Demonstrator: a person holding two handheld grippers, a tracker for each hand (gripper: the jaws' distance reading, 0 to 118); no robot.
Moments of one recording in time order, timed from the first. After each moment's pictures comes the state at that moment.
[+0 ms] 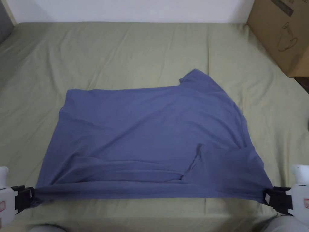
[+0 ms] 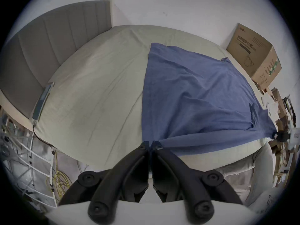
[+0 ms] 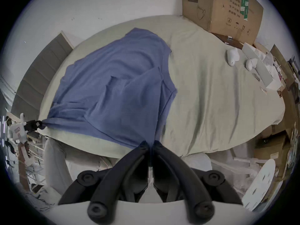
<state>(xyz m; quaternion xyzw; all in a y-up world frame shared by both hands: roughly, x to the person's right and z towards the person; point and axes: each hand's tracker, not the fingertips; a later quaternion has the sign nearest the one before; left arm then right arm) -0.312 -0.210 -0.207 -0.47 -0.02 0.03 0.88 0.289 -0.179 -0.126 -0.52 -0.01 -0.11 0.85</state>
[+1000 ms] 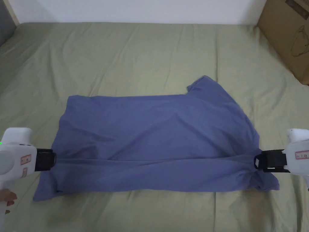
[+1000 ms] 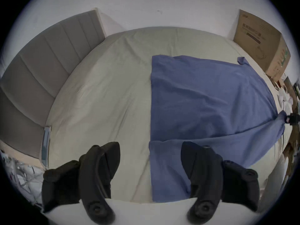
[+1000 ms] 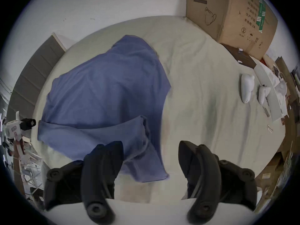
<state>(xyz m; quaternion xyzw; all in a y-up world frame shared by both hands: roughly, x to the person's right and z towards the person) -0.299 -0.215 -0.354 -0.48 0.01 -0.04 0.88 0.324 -0.196 -0.287 -0.53 -0.02 -0.08 0.84</state>
